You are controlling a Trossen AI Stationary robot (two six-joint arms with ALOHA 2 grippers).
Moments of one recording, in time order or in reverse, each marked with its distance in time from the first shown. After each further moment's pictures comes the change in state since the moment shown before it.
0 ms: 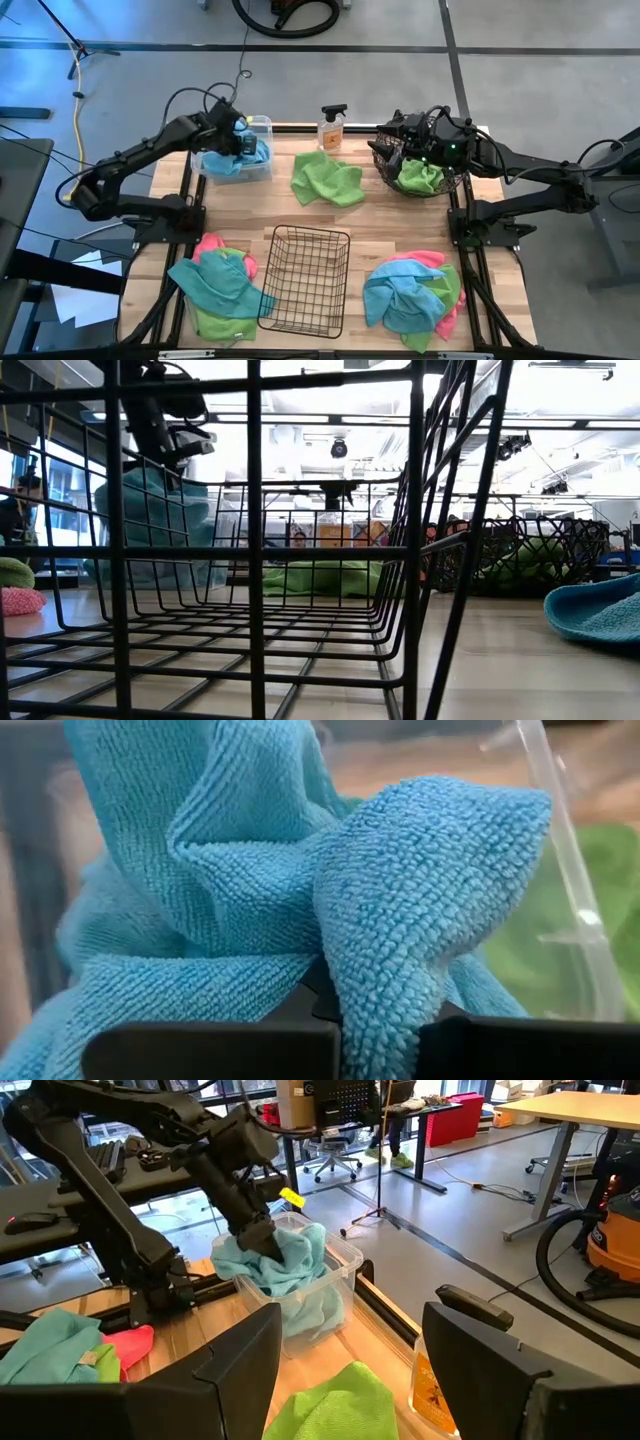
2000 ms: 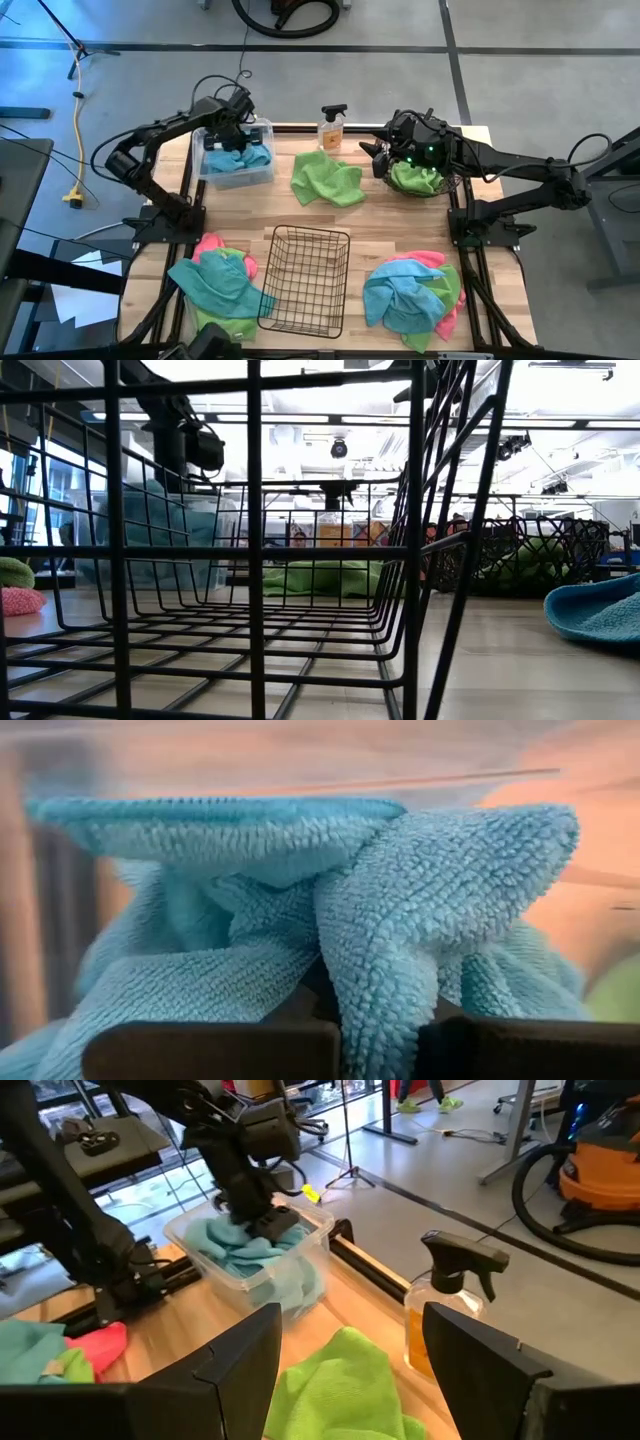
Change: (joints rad) left arm 0.130 0.376 0.147 -0.106 0.023 -0.131; right arm 0.000 0.097 0.000 -0.022 0.075 0.140
